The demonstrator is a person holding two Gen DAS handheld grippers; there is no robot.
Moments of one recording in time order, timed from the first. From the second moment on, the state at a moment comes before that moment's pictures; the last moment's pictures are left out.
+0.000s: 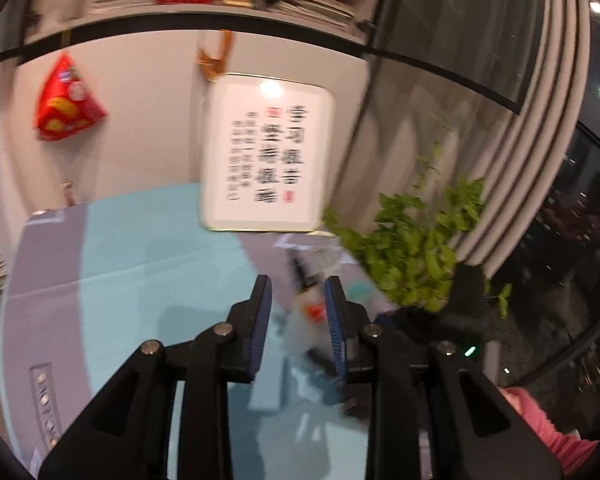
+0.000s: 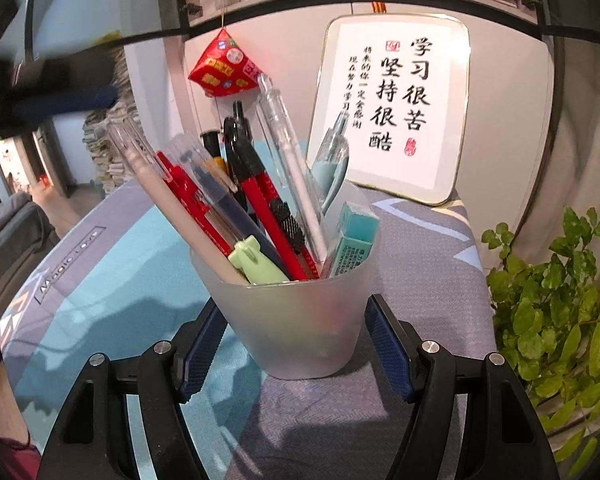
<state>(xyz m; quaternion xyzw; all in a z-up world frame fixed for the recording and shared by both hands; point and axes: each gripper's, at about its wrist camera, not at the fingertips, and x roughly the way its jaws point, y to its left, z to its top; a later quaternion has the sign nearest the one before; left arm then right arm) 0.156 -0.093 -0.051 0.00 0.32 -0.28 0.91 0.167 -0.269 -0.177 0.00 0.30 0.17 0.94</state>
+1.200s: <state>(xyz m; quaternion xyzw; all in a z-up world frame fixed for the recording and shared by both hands) 0.140 -0.004 -0.116 0.02 0.33 -0.13 0.93 0.196 -0.210 -0.133 -0.03 0.29 0.12 0.95</state>
